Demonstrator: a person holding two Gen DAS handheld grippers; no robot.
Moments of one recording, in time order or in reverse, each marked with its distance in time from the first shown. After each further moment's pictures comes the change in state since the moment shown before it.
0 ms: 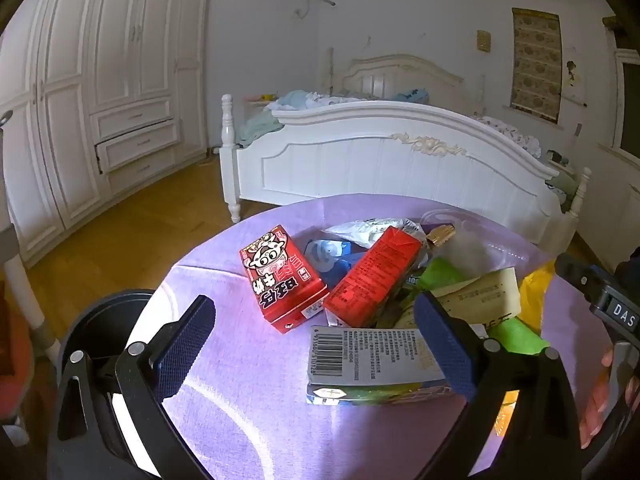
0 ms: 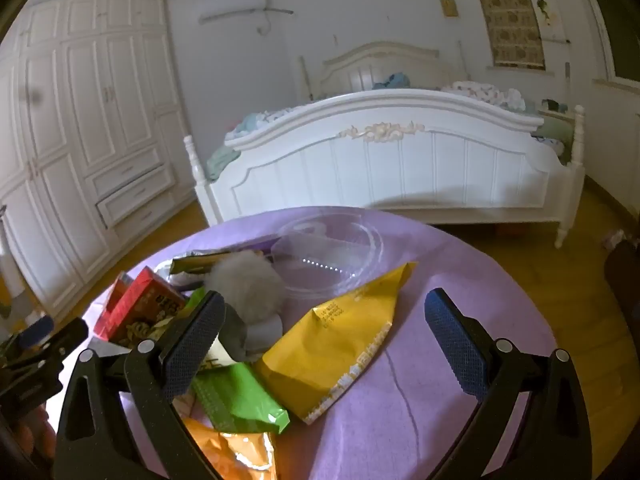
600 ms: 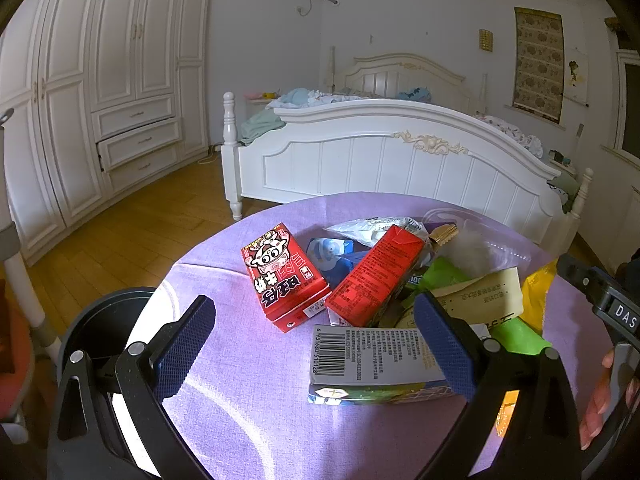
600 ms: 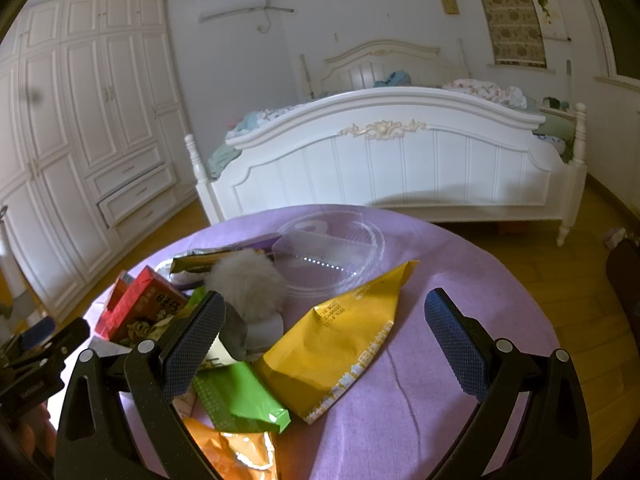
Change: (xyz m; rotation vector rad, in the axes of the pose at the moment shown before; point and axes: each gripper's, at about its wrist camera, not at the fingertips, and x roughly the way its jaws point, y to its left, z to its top) left arm 0.001 0.007 -0.002 0.002 -0.001 -0.001; right arm 0.001 0.000 0.000 0.001 0.001 -0.001
